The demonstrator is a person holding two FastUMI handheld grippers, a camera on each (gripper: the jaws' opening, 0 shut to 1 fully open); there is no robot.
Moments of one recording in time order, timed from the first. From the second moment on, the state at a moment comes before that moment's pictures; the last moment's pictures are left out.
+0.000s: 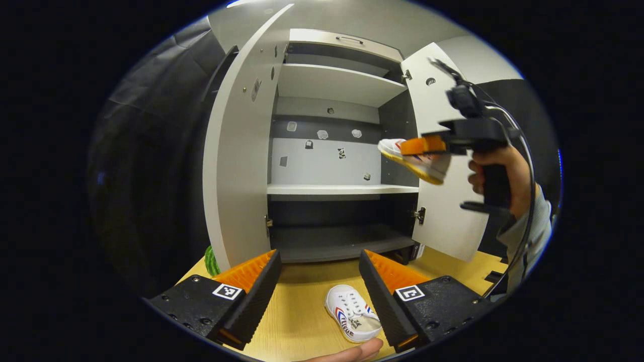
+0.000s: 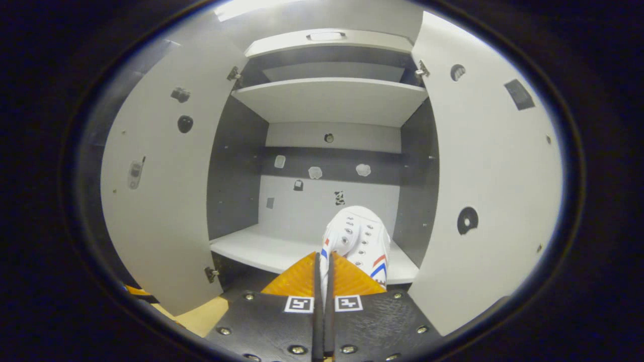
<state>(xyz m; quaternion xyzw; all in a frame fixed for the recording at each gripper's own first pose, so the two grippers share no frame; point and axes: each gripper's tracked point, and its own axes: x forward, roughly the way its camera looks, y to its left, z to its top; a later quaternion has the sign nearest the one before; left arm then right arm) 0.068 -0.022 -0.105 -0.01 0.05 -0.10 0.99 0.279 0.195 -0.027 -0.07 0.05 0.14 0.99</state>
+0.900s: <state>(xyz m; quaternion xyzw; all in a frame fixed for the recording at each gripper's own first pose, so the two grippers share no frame) 0.072 -0.022 -0.107 -0.02 0.06 -0.10 0.99 0.462 0.215 -0.109 -0.15 0.17 0.13 0.96</state>
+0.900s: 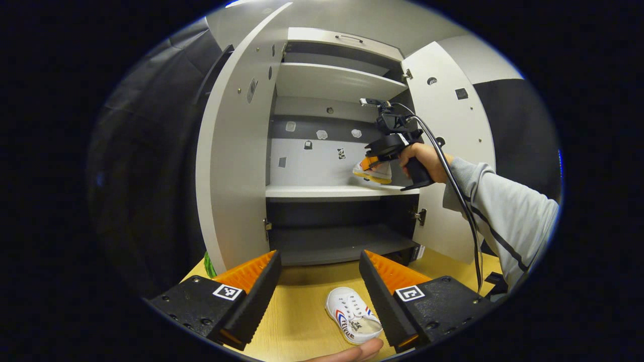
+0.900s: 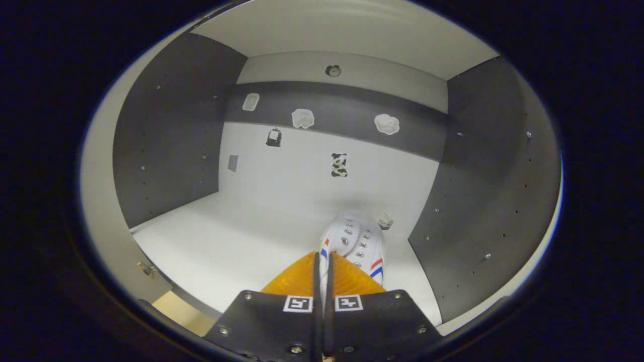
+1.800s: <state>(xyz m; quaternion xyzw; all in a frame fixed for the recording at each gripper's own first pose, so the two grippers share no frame) 0.064 -0.041 -0.169 -0.06 0.15 -0.11 0.98 0.235 0.179 -0.054 -0.13 0.04 0.10 0.99</state>
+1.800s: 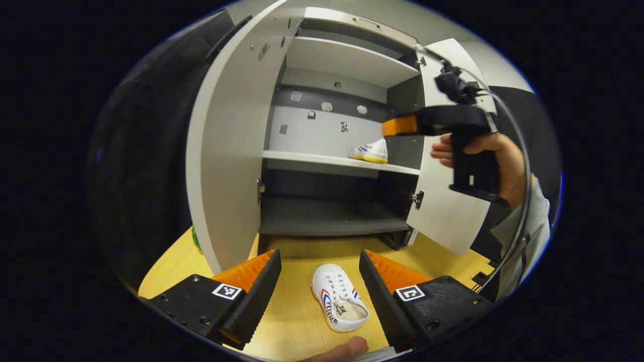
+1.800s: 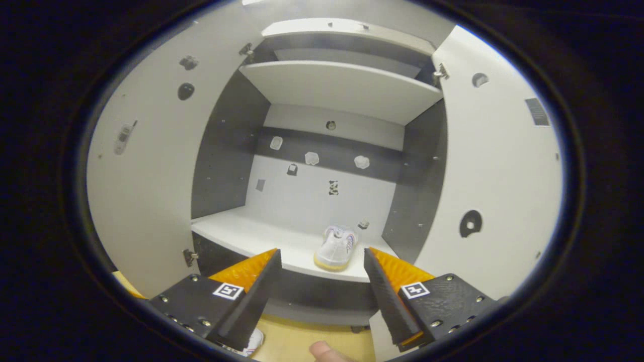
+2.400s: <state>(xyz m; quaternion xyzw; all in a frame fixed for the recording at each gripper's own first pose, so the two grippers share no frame) 0.089 -0.062 -0.323 -0.07 0.34 -0.10 0.93 0.065 0.091 -0.121 -0.09 0.02 0.03 1.00</state>
